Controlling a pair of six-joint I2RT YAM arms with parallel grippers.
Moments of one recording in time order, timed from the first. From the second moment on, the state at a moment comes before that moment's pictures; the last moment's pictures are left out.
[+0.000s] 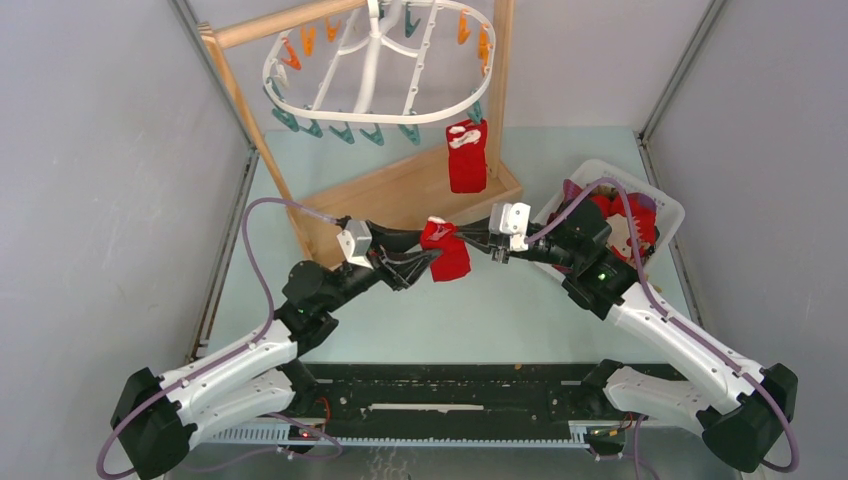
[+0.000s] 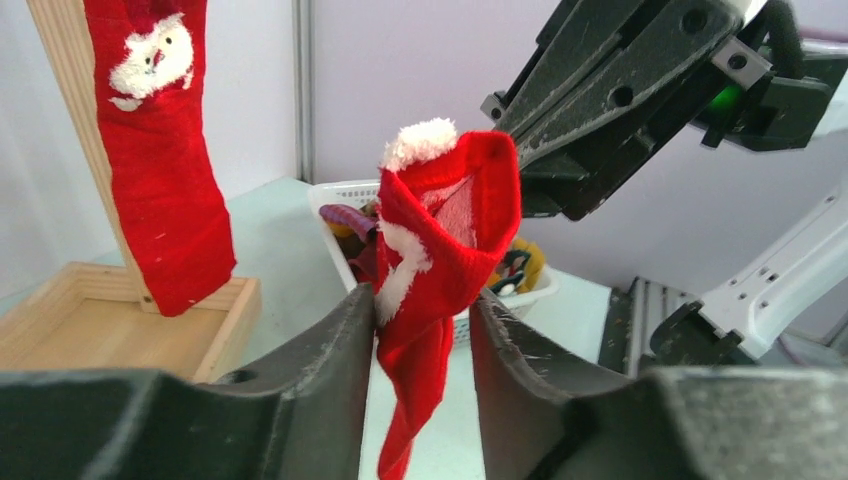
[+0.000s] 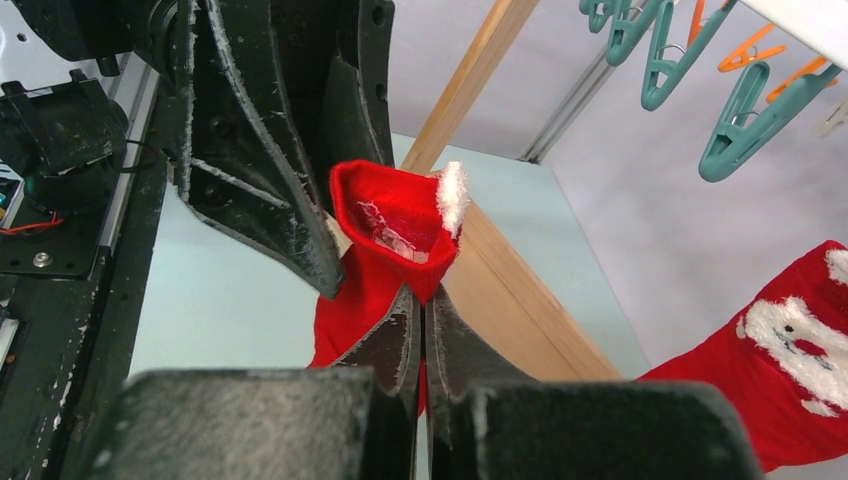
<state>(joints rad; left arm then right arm) -0.78 0.86 0.48 0.72 0.28 -0.23 0.70 1.01 0.92 0.15 -0.66 -0.40</state>
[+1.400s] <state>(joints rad) -0.77 0.70 0.40 0.59 0.01 0.17 0.80 1.21 1.14 0.29 -0.36 -0.36</state>
